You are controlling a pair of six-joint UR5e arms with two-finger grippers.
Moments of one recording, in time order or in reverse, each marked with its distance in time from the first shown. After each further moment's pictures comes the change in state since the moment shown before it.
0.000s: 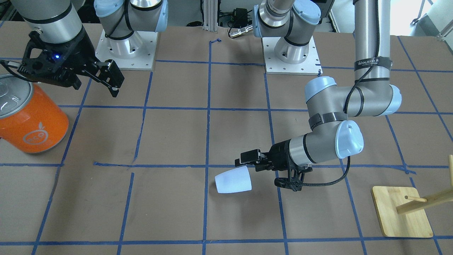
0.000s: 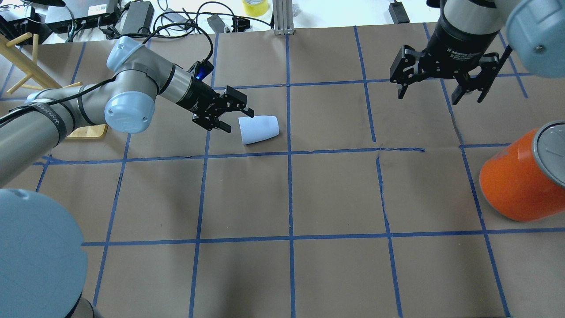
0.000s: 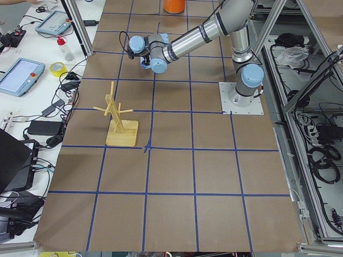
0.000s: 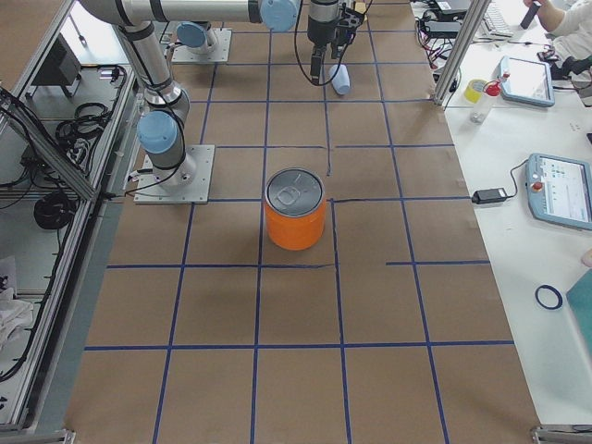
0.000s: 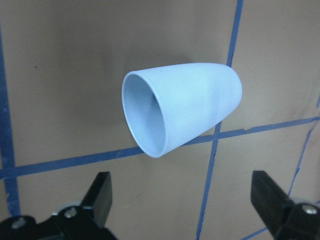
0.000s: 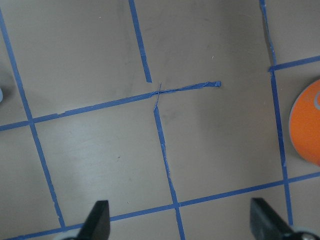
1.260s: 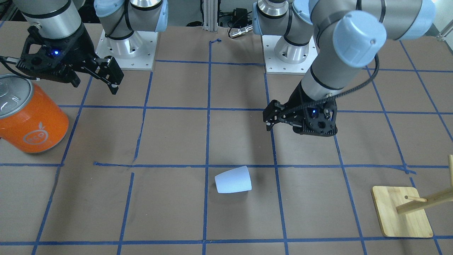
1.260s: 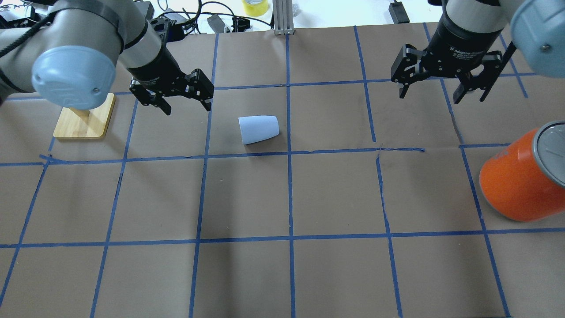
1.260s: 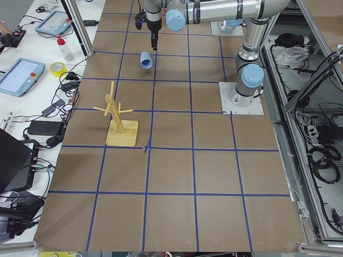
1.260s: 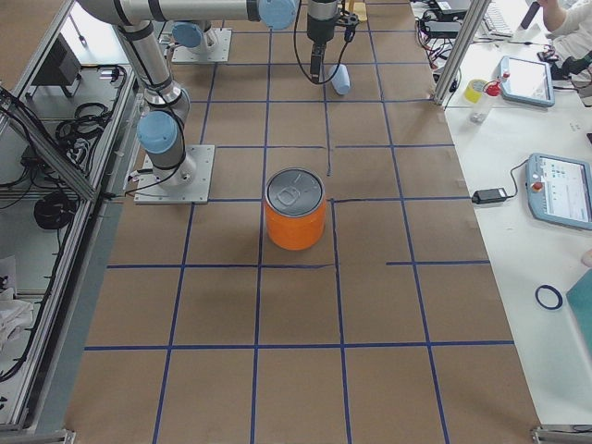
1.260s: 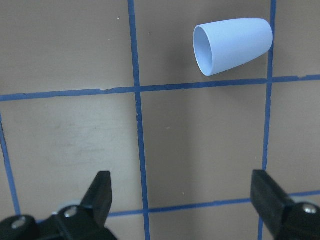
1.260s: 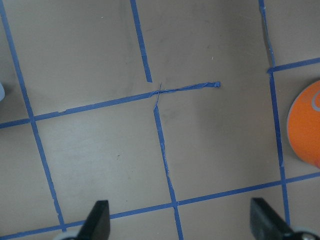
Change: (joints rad) left arm -0.083 0.284 0.102 -0.218 0.547 -0.101; right arm 0.001 -0.014 -0.006 0.011 -0.002 -0.013
